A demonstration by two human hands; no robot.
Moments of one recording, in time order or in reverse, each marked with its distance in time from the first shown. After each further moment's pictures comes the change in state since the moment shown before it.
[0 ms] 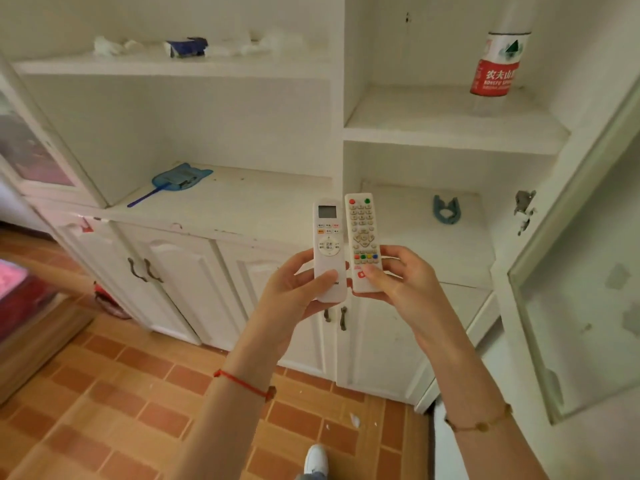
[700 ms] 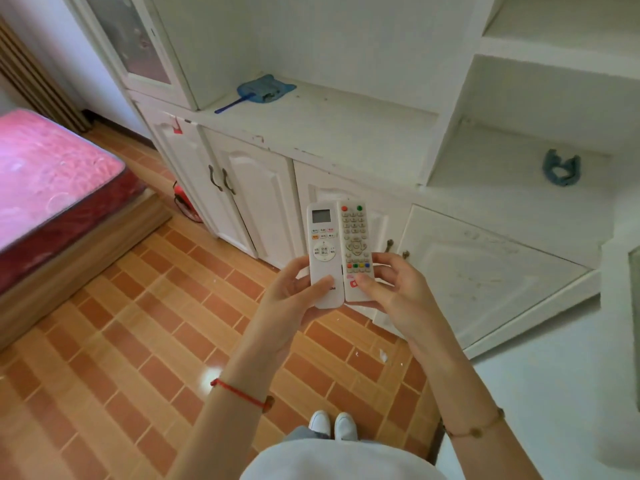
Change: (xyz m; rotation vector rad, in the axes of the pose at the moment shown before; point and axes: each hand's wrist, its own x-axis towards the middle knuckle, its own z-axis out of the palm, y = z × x) left_hand -0.109 -0.054 -0.082 -0.163 0.283 -0.109; right_hand -0.056 0.064 0.094 -0.059 -0.319 0.175
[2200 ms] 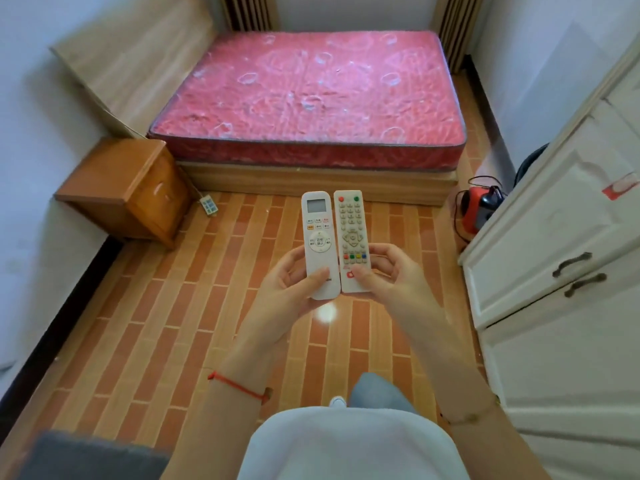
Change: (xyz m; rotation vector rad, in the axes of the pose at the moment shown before) left_hand -0.075 0.109 -0.467 -0.368 1.047 0.319; right_hand 0.131 -0.043 0.588 -0.248 -1.103 0.010
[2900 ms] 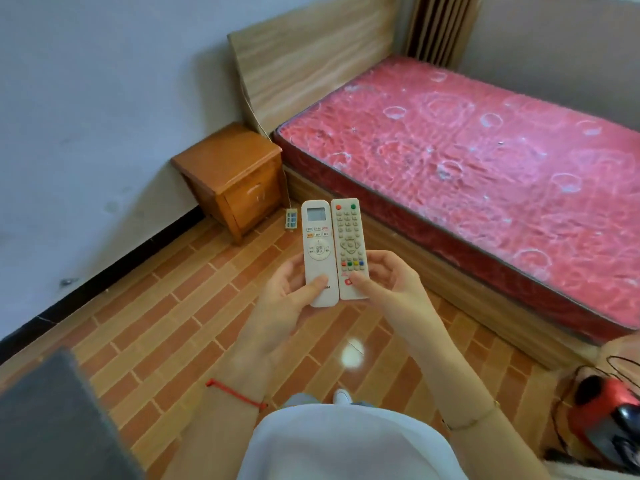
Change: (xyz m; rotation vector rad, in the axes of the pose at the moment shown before) left_hand 0.286 0.140 -0.094 -0.196 0.521 0.173; right_hand 0.392 -0.121 0.124 -0.240 -0.545 -0.040
